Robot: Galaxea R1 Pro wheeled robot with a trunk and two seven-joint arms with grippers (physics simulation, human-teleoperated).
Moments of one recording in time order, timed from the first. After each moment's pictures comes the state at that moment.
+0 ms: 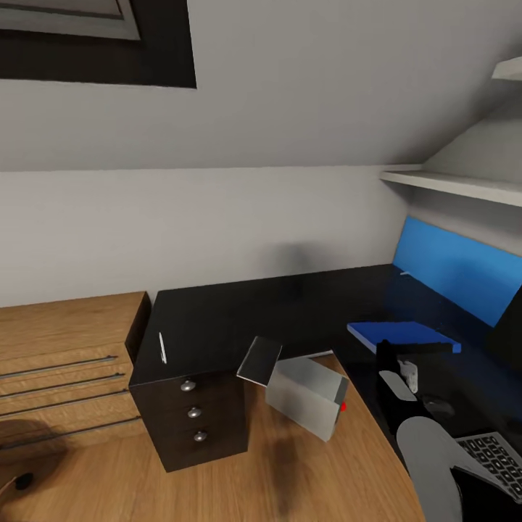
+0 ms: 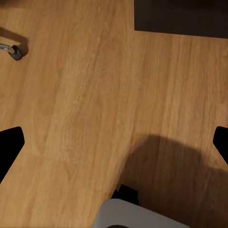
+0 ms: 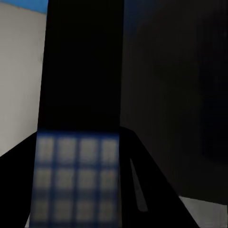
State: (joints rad) left arm -0.04 0.00 -0.05 -0.46 0.31 -0.25 0.29; right arm -0.81 -0.02 -0.38 -0.44 -1.21 -0.30 0.04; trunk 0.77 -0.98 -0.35
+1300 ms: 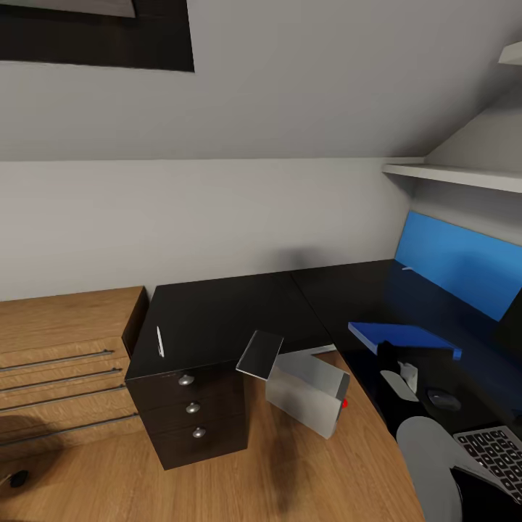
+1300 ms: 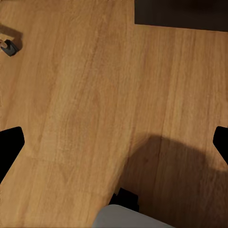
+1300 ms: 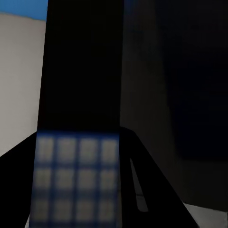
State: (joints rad) left arm -0.04 0.00 -0.05 -0.46 0.30 -0.25 0.29; right arm -0.81 -0.02 -0.38 -0.44 -1.29 -0.30 0.05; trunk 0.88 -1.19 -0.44
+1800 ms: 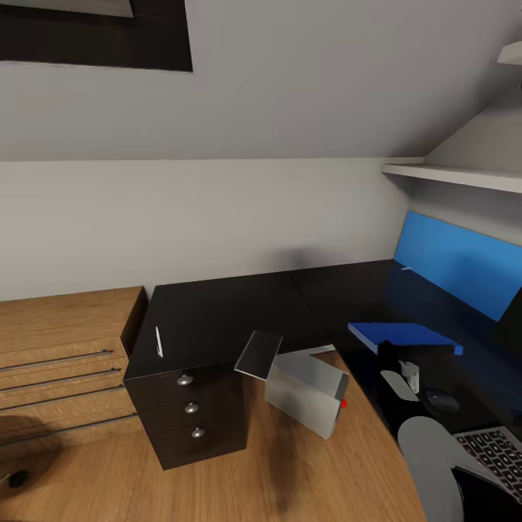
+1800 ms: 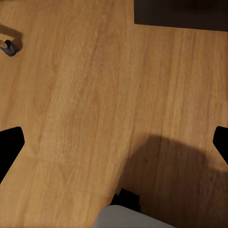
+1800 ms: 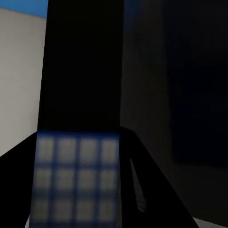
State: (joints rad) left arm -0.04 0.00 -0.05 -0.46 0.30 -0.25 0.28; right arm -0.81 -0.03 -0.38 -0.44 -1.24 -0.30 0.04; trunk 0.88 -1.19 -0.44
